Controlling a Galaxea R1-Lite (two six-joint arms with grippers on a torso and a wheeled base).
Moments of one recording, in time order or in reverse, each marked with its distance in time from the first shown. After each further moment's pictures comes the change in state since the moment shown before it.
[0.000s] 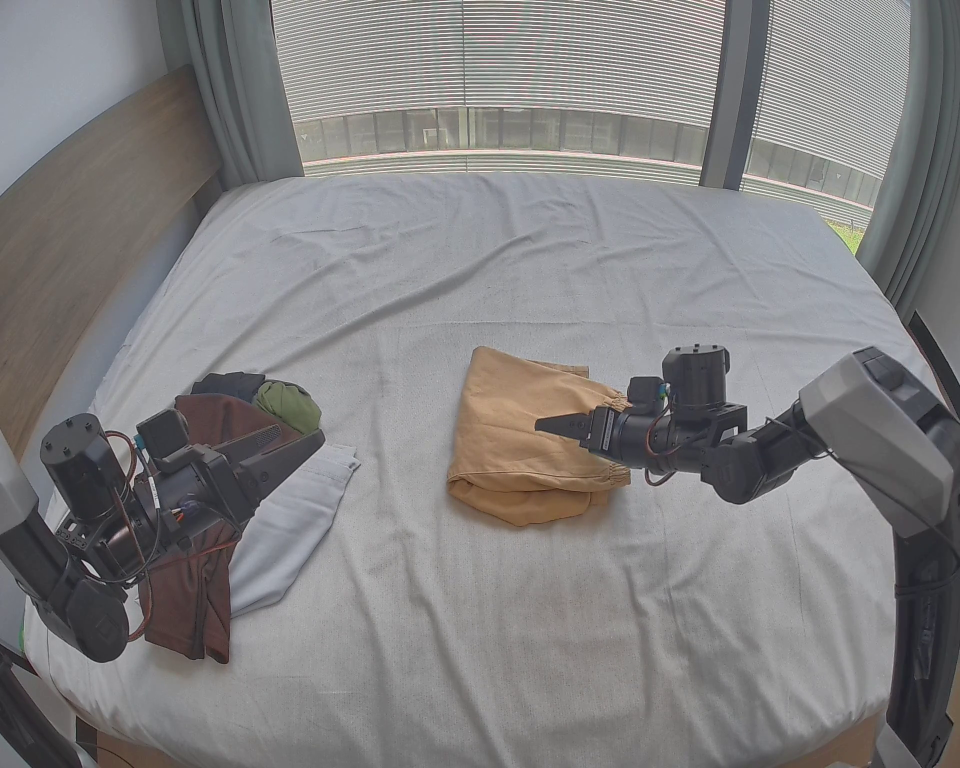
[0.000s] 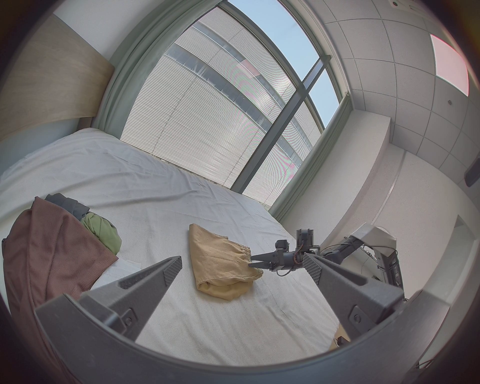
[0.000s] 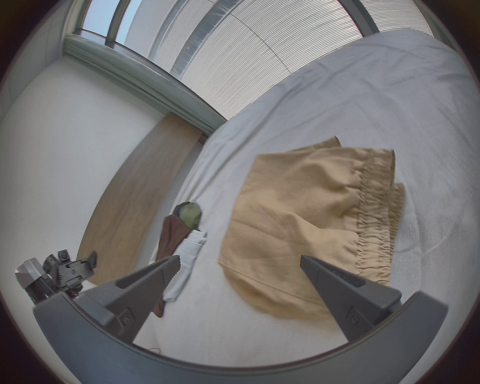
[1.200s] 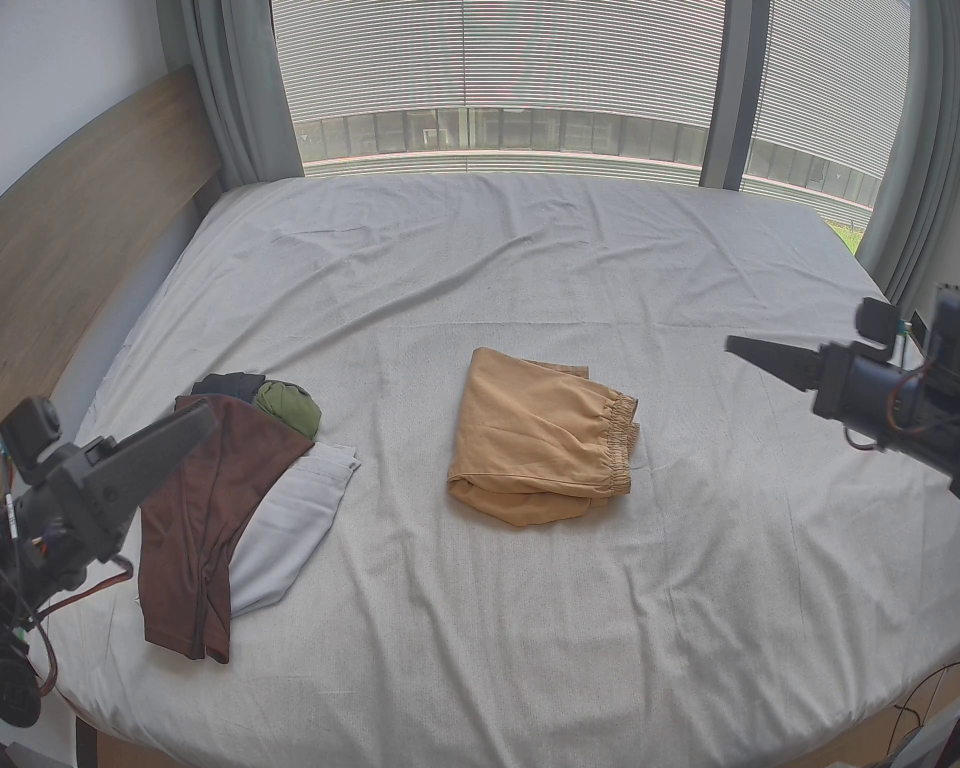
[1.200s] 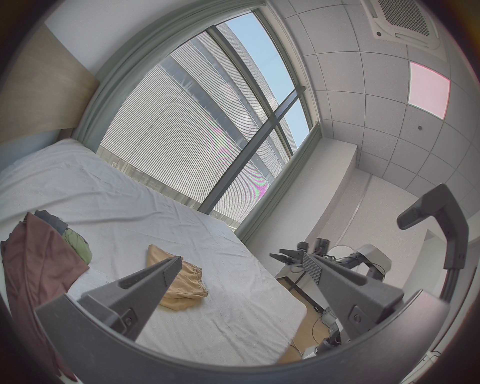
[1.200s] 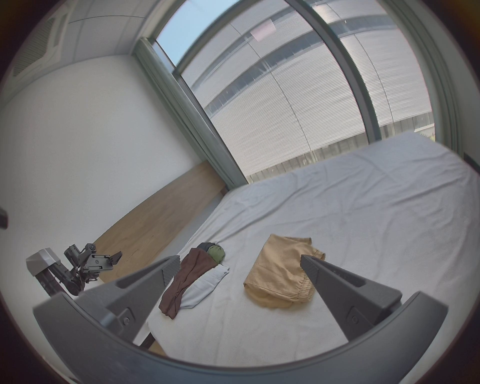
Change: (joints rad) left arm -0.030 -0.537 0.132 0.156 -0.074 -0.196; right arm -0.129 -0.877 0.660 -0.082 -0.028 -0.165
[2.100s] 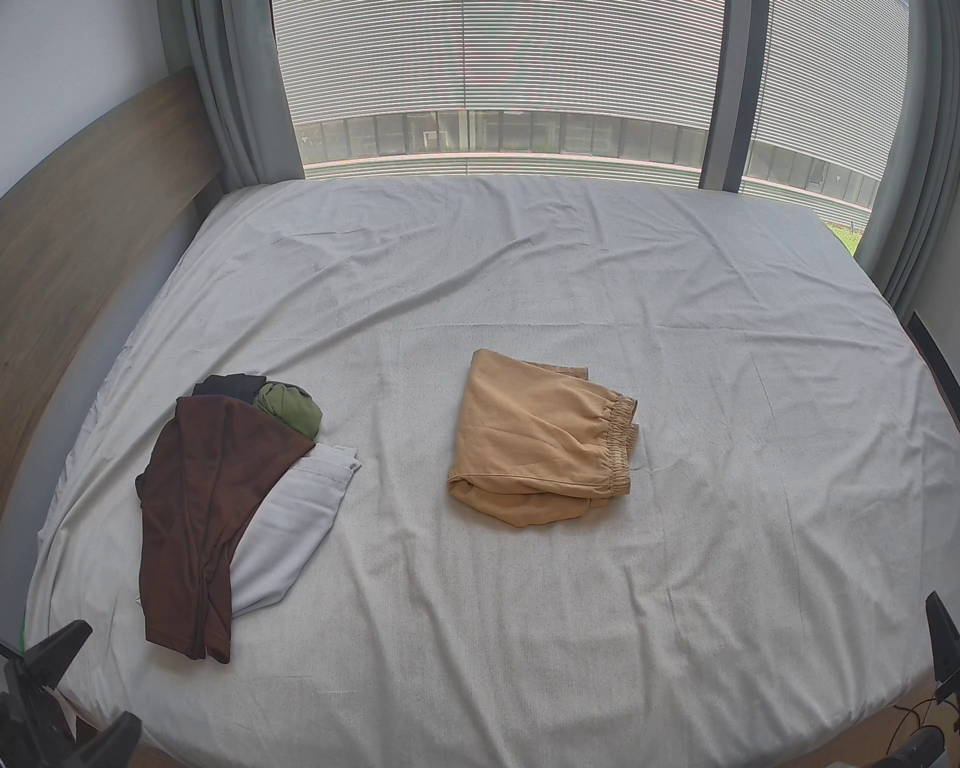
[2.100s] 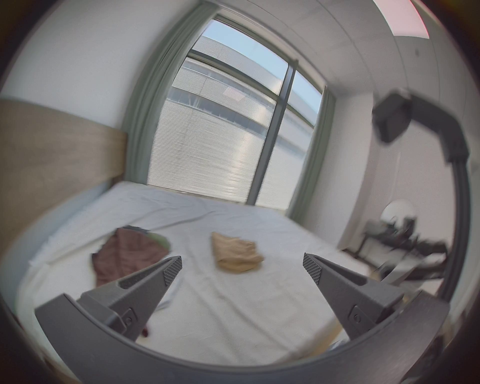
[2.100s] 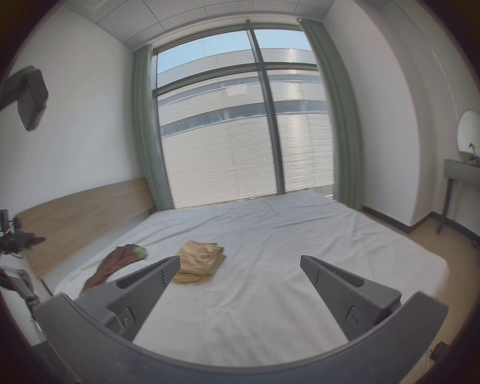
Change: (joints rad) left arm 0.160 -1.041 0.132 1.049 0.084 0.299; right arm -0.186 -1.286 0.631 0.490 -0.401 -0.183
